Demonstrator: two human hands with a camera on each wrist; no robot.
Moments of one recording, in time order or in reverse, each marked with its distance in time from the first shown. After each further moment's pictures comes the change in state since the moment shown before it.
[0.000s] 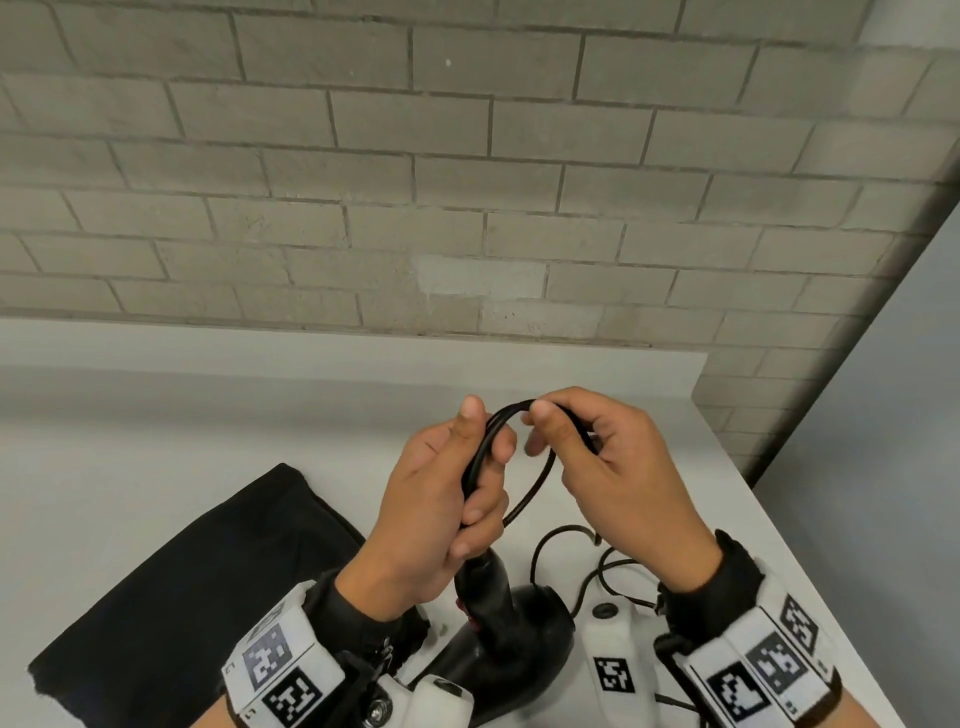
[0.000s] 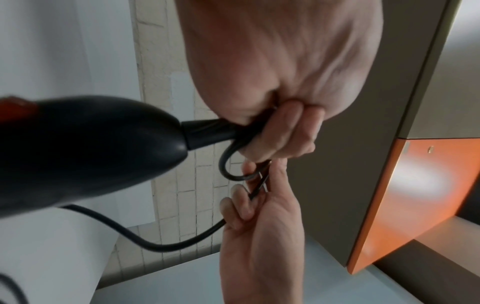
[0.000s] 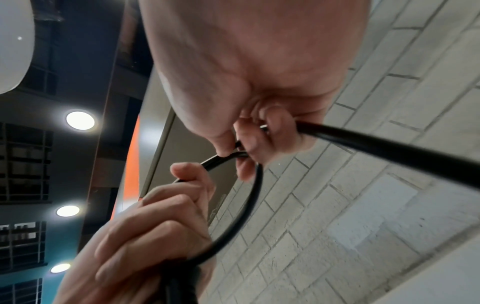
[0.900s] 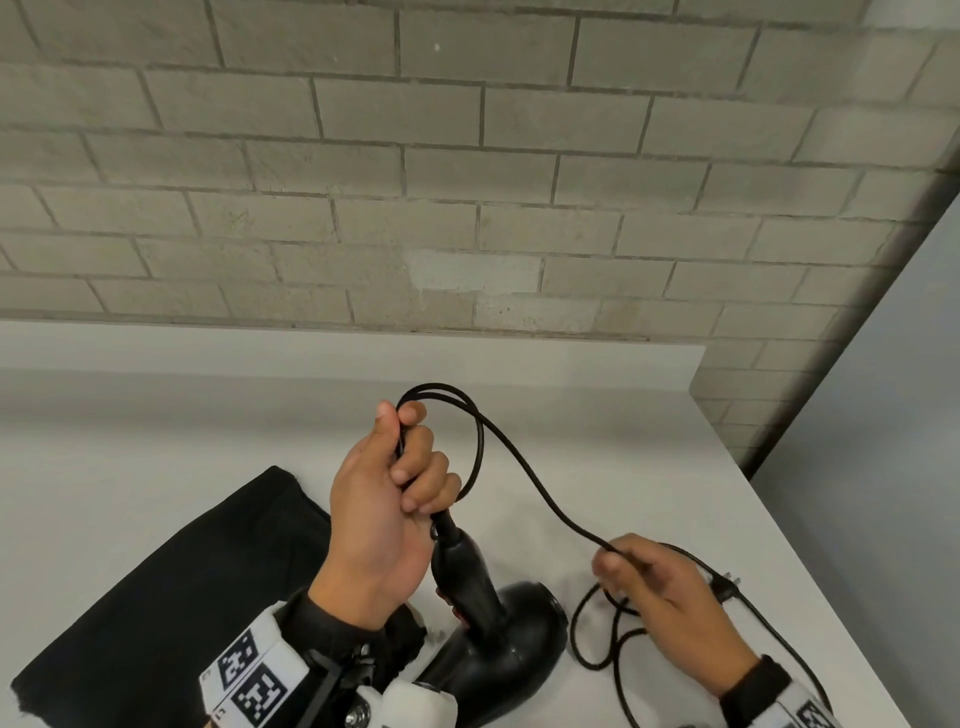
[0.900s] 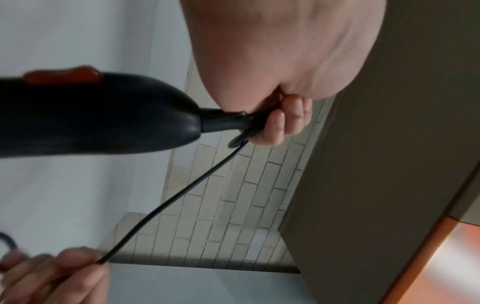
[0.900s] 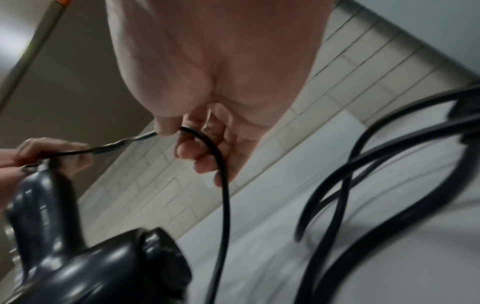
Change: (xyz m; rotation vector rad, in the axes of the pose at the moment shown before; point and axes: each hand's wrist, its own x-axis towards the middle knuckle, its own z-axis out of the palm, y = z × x) left_hand 0.009 -0.005 -0.024 -0.359 0.340 0.075; right_hand -0.096 0.130 -0.017 0.065 -0.129 0.310
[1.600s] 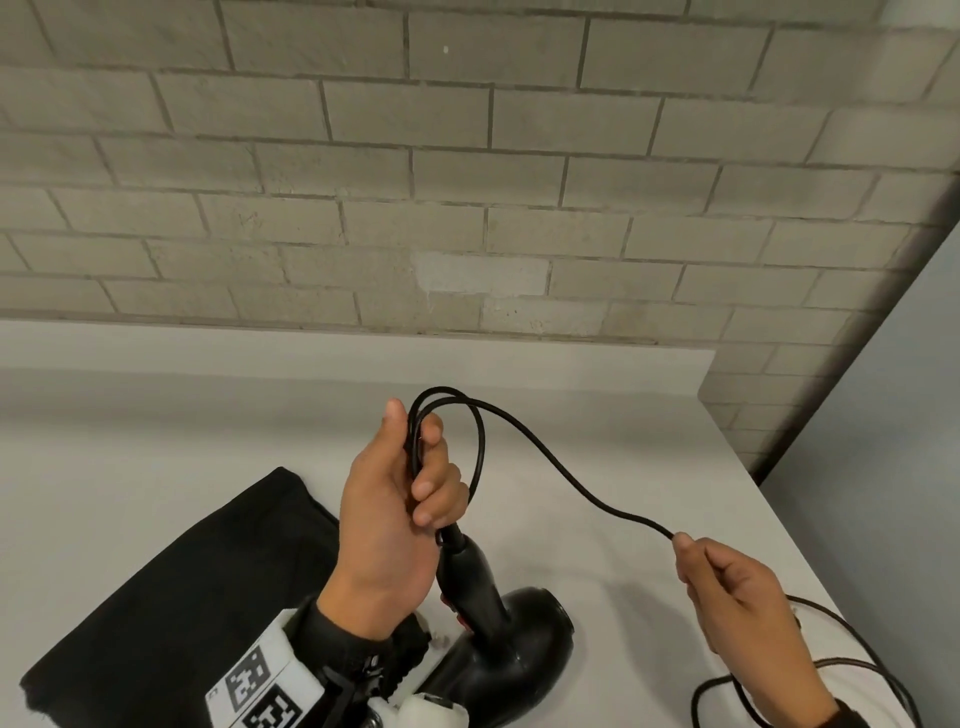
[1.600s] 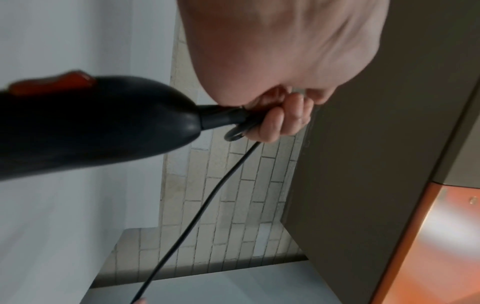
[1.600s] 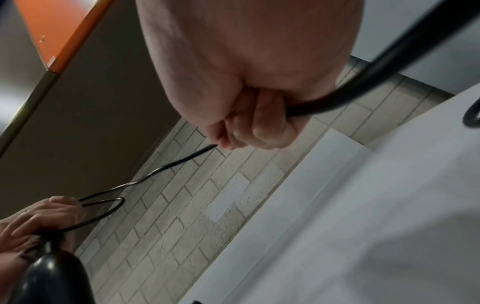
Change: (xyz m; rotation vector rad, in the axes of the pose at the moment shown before) left_hand -0.006 0.000 0.004 0.124 0.000 0.028; right_hand -0.015 -0.017 -0.026 -0.043 0.295 0.216
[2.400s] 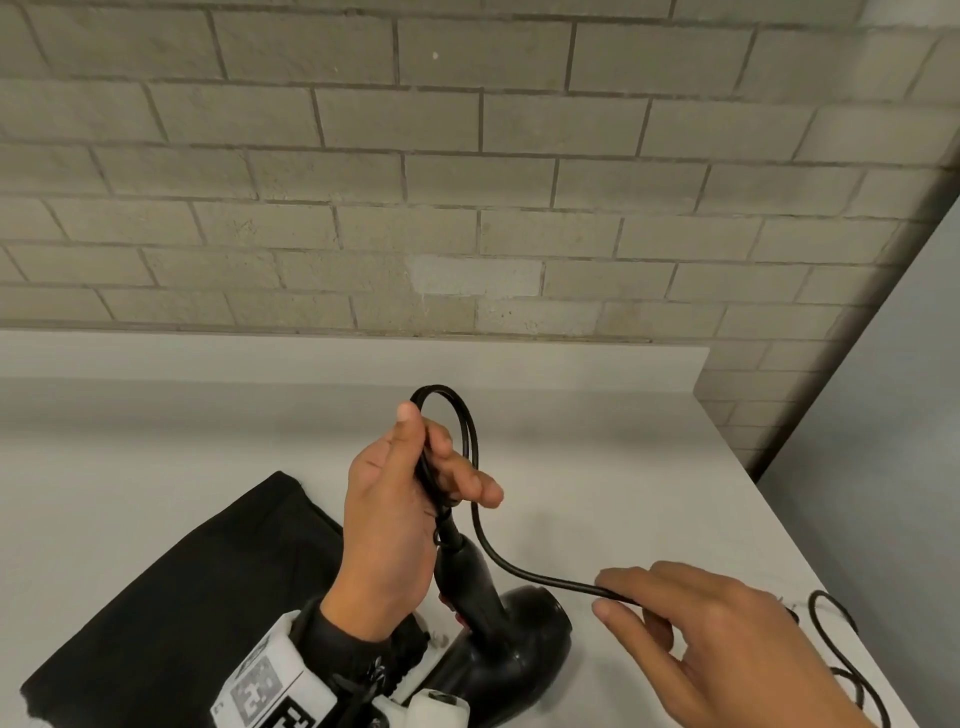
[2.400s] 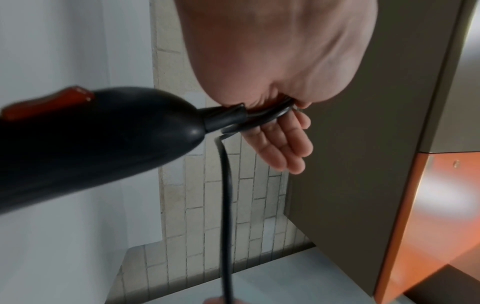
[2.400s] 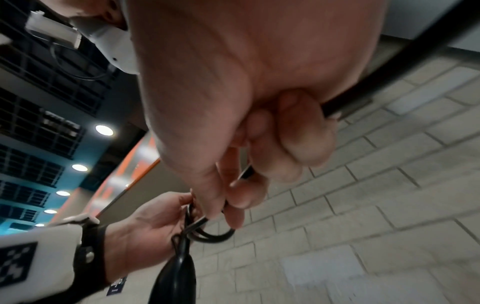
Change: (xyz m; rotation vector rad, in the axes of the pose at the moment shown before) left_hand -0.004 -0.005 0.009 0.247 -0.003 0.143; right_hand -0.045 -0.085 -0.001 -0.728 -0.121 -0.575
